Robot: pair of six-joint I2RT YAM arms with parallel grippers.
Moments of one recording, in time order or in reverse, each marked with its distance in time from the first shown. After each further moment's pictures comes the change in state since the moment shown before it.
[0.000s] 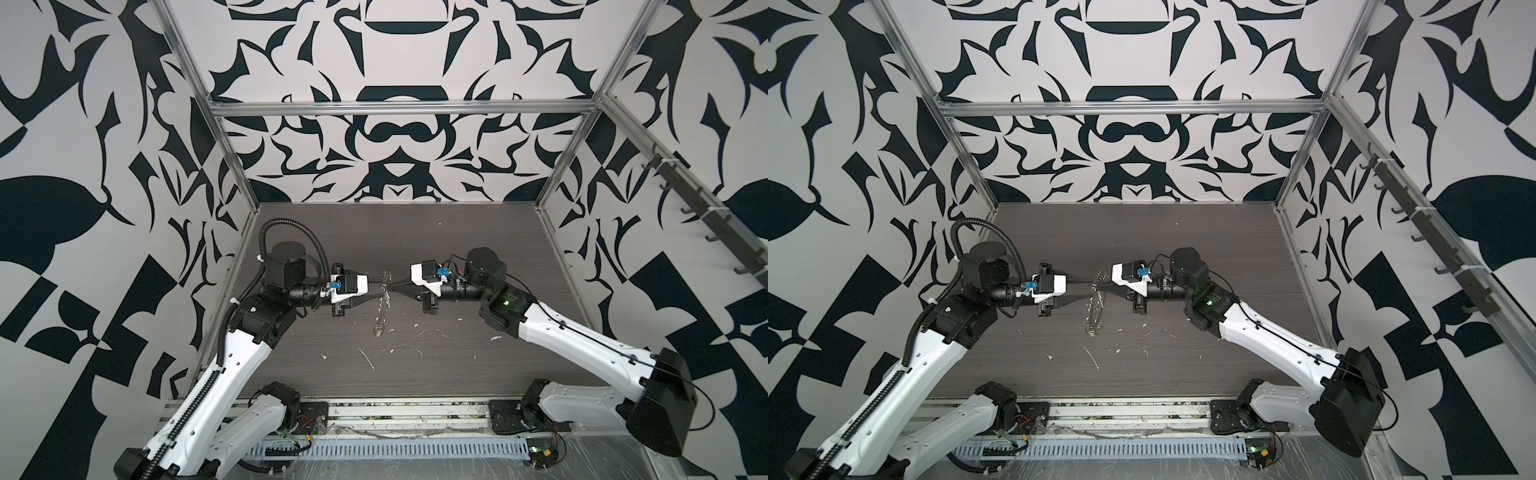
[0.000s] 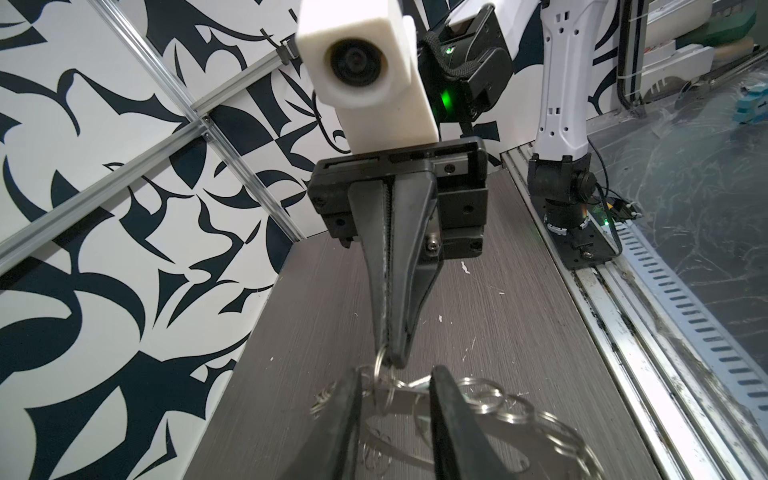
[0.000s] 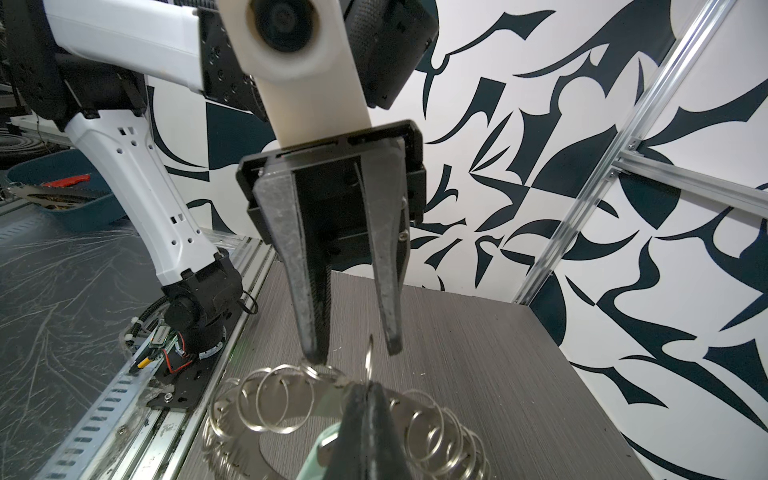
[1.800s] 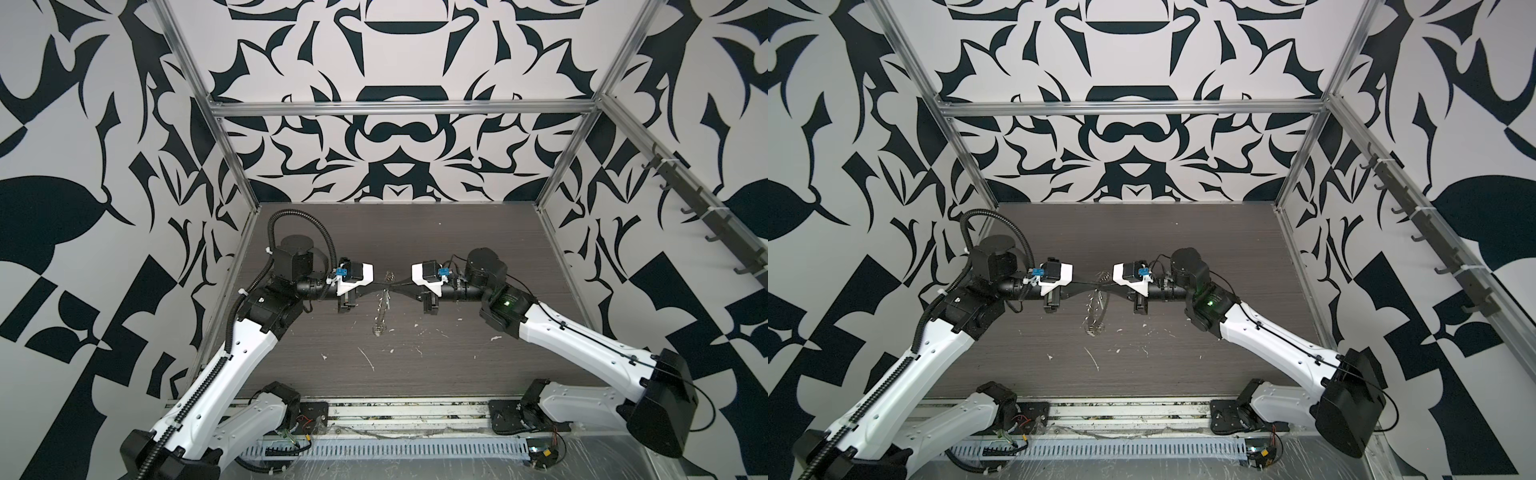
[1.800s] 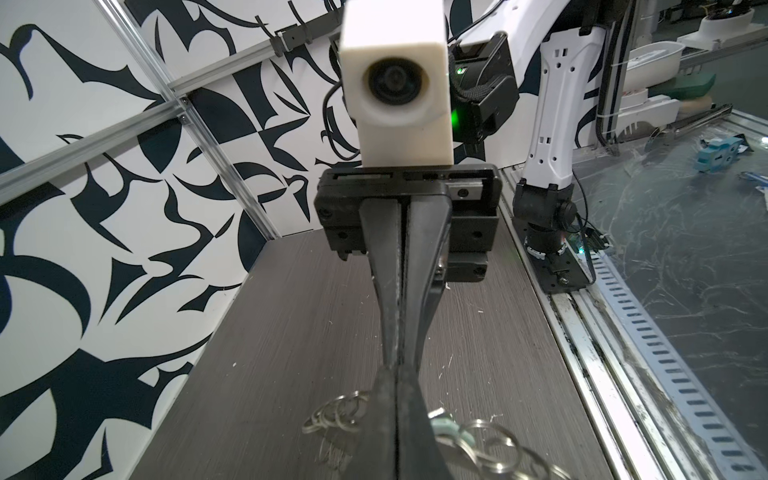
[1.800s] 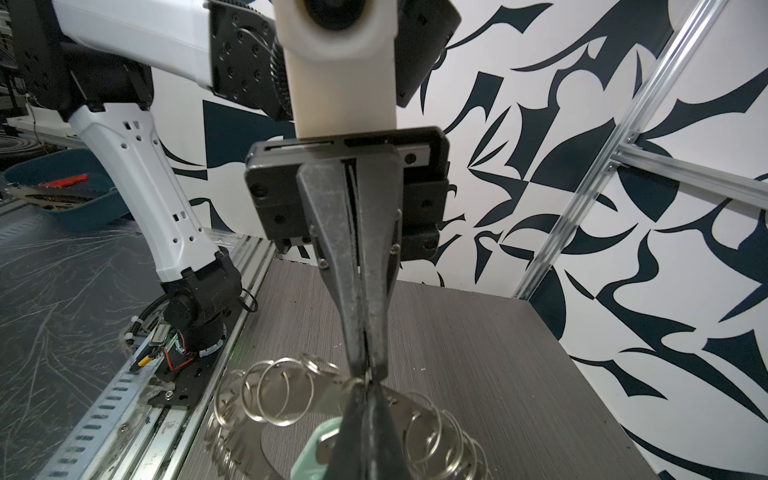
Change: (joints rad) left arm -0.035 0.068 0.036 0.025 0.014 -0.095; right arm -0.003 -0.006 -0.008 -0.008 0.005 0.004
